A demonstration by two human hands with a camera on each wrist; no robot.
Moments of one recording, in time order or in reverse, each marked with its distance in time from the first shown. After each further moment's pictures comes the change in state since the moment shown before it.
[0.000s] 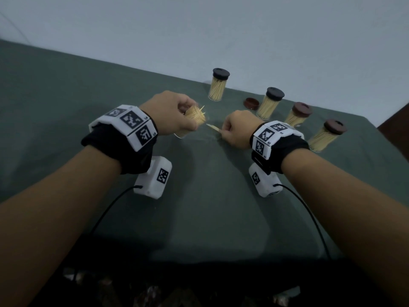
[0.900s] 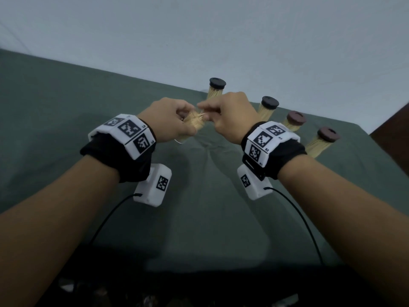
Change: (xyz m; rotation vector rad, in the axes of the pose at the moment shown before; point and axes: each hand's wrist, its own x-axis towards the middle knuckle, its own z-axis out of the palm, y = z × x) left_hand 0.000 0.004 -0.001 -0.103 0.035 0.040; right_hand -0.007 -0.026 -0.027 0.316 0.401 -0.312
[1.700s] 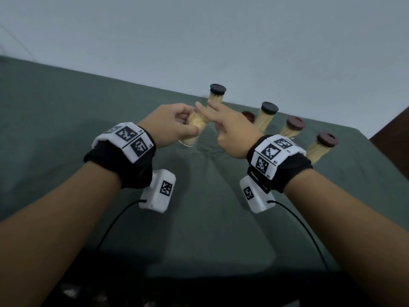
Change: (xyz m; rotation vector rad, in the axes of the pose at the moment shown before) left_hand -0.001 -0.001 0.004 -0.320 0.008 0.059; right_hand -0.016 0.005 0.002 -0.061 -0.194 0.042
